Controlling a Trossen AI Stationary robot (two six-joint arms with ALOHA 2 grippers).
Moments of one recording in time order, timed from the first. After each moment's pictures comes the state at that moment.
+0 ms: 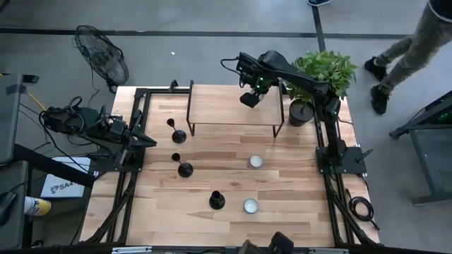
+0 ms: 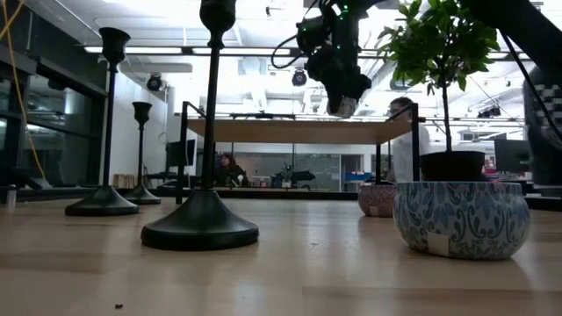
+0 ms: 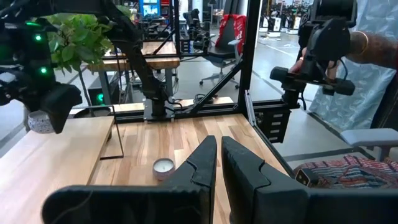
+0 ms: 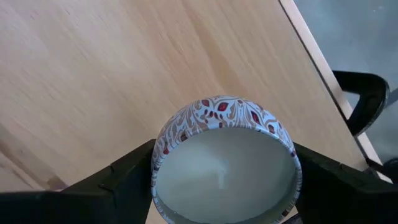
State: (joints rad) left arm -0.37 0.42 0.88 -0.53 -0.19 -0.03; right arm -0.56 2.07 2.18 -1.54 0.06 0.09
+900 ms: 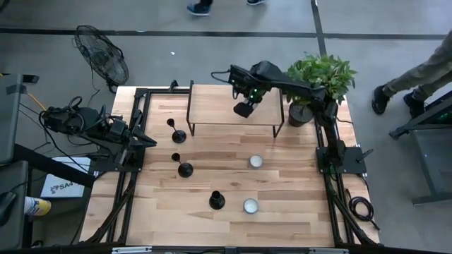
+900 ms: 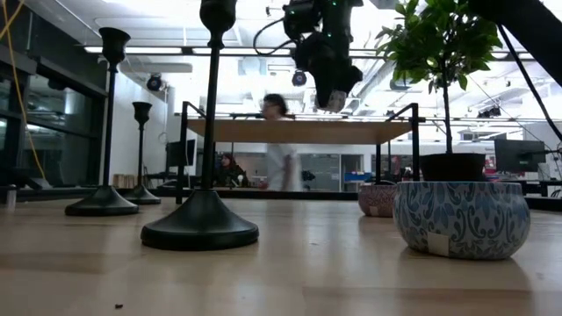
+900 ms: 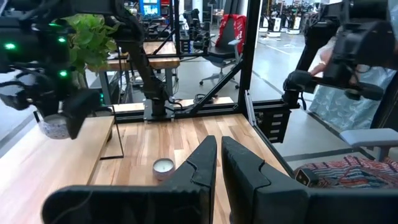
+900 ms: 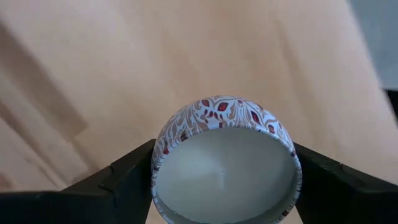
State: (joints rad) left arm -0.37 0.42 0.88 -0.53 -0.19 -0.03; right arm -0.41 2.07 2.16 -1.51 0.09 0.16
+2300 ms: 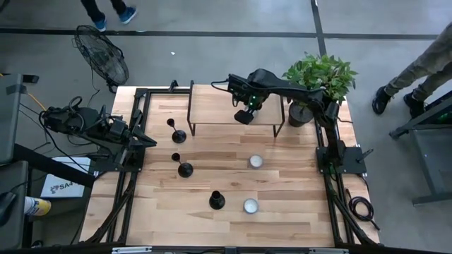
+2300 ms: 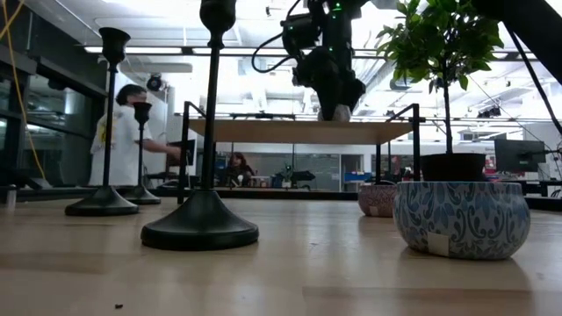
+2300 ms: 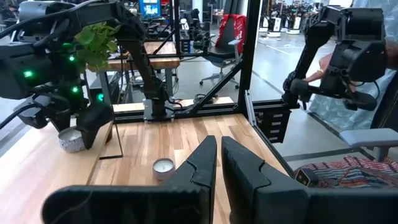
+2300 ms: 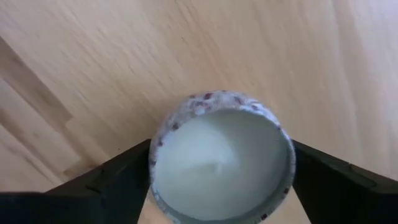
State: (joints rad) left arm -0.37 0.42 0.88 -0.53 -0.19 -0.03; right arm -0.41 2.05 2.02 -1.45 0.09 0.18
